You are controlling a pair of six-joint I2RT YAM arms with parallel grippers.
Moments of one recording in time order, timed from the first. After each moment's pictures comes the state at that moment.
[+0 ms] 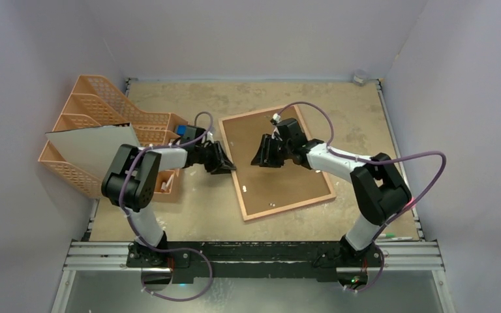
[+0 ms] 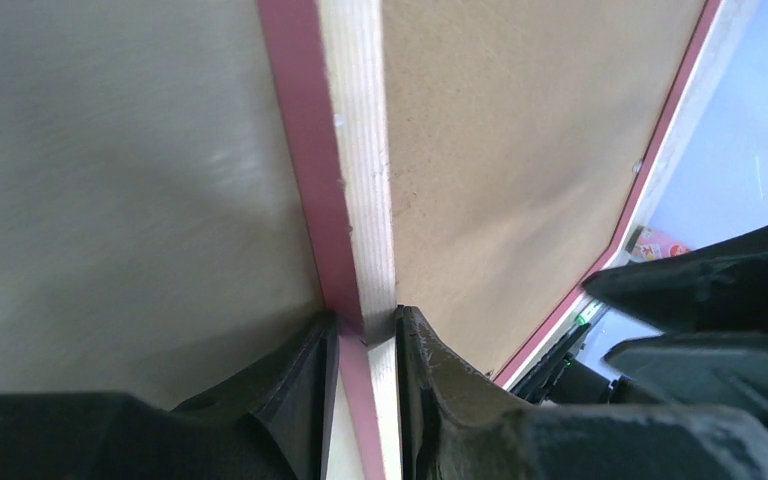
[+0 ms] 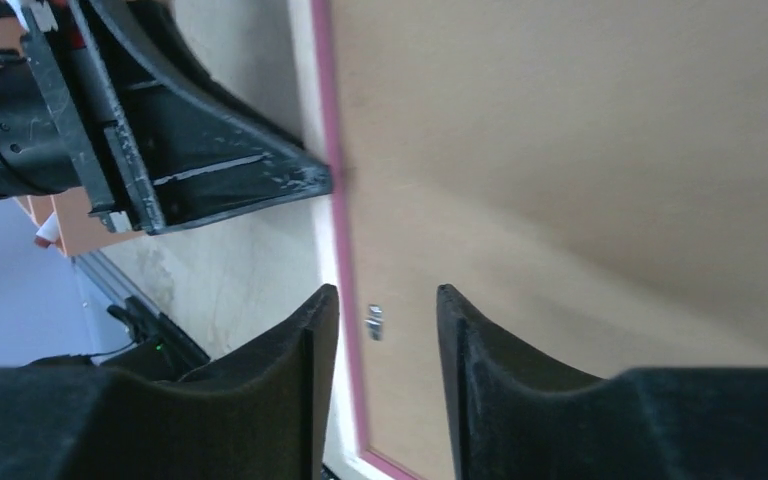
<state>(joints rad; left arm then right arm) -0.28 1.77 0.84 -0.02 0.57 -0.73 0.57 1.68 1.01 -0.12 -0.32 0.71</state>
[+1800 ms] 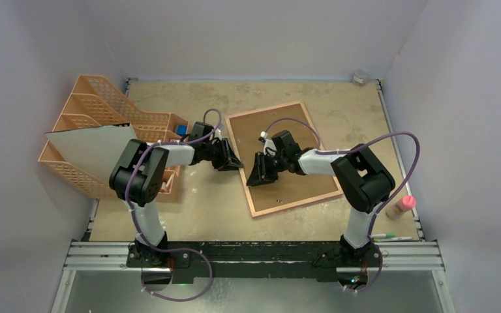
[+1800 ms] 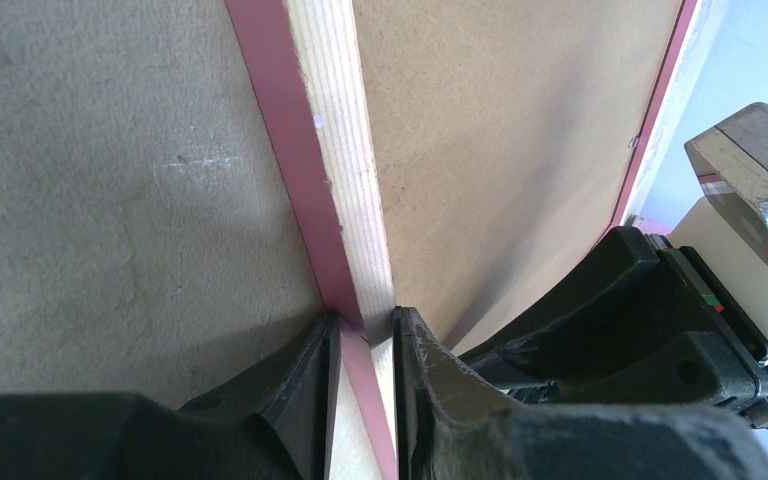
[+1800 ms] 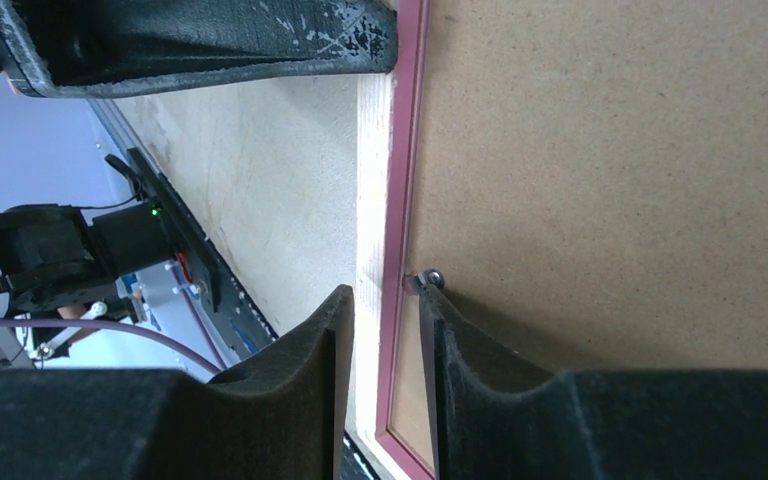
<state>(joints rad) -0.35 1.86 0.93 0.04 0.58 -0.75 0.60 1.84 0.93 0.00 -0.65 0.63</state>
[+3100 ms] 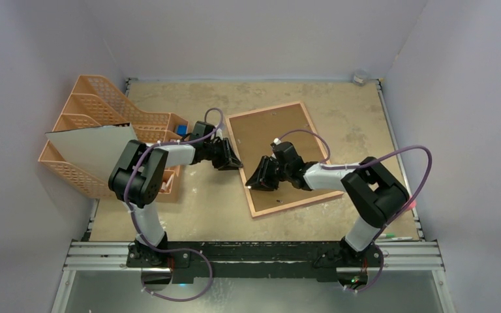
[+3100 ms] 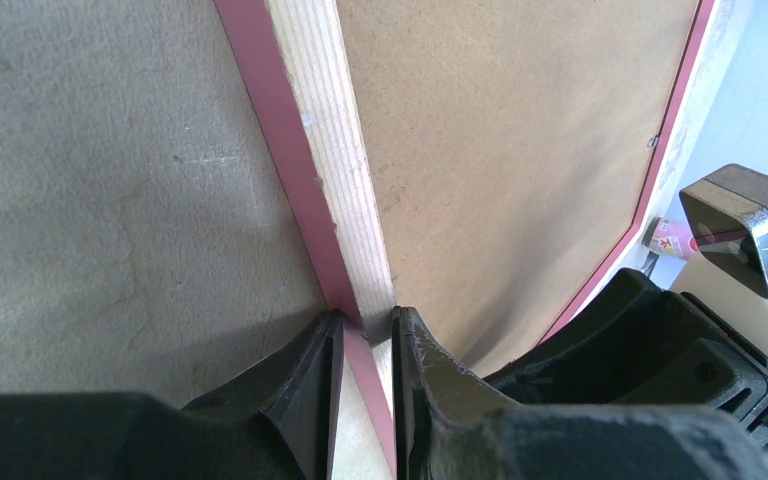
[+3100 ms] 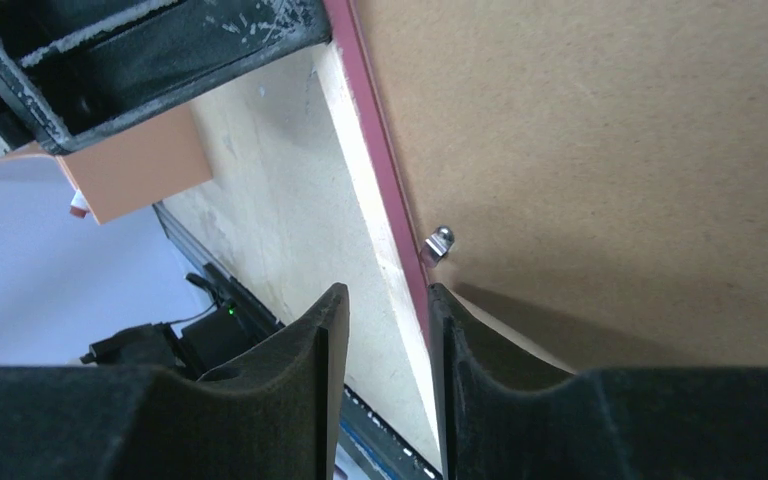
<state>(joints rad) -0.36 1.85 0.94 -0.01 0.53 -0.70 0.67 1.68 0.75 0.16 -0.40 1.06</state>
